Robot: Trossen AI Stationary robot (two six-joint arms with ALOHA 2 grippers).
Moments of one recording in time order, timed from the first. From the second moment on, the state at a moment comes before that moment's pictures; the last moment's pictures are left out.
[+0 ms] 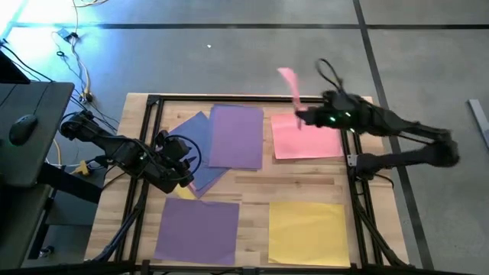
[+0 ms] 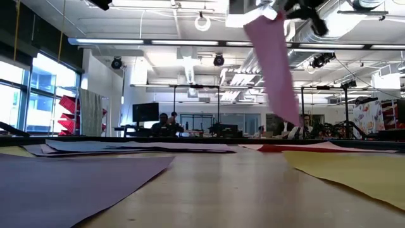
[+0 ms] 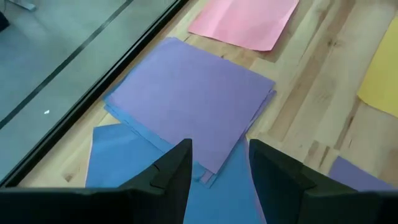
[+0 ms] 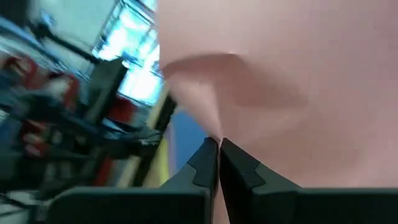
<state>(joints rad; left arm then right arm) -0.51 1.23 1.32 -1.28 -0.80 -0.90 -0.23 0.85 0.90 -0.42 0.17 1.14</state>
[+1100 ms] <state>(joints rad) -0.22 1.23 1.32 -1.02 -0.79 -0.81 -0.66 0.91 0.22 0.58 -0.42 1.37</state>
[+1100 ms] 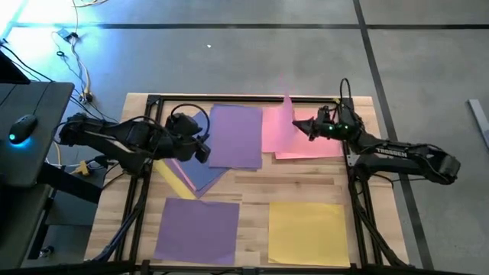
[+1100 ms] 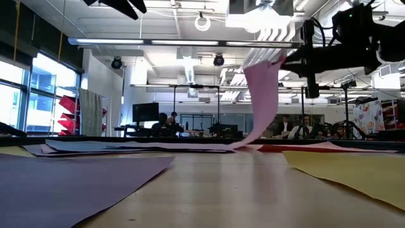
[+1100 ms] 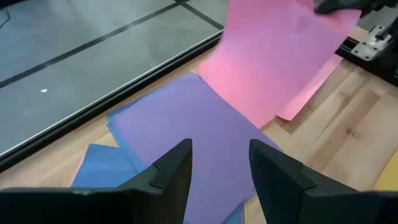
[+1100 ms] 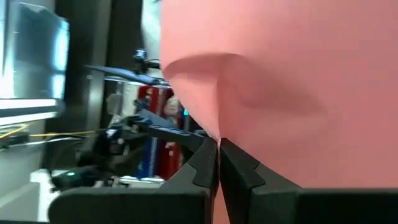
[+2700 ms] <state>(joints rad) -0.21 1.23 1.32 -1.02 -0.74 -0.75 -0.96 0.87 0.59 -0.42 -0.53 0.88</state>
